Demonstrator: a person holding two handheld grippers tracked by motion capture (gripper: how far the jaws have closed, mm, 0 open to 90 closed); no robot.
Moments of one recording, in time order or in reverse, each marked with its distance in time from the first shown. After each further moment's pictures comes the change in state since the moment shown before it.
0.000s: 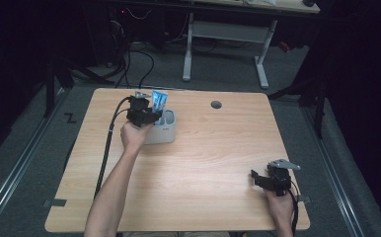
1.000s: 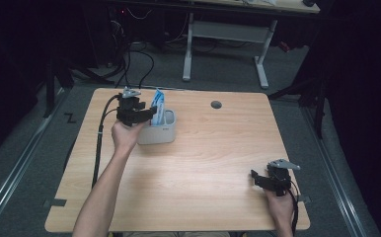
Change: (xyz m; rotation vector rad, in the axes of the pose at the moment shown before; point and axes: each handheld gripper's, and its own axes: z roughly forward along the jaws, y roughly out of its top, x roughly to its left) left arm 0.003 0.005 -0.043 -0.107 0.000 0.017; right arm 0.000 0.000 0.000 0.001 -0.001 0.001
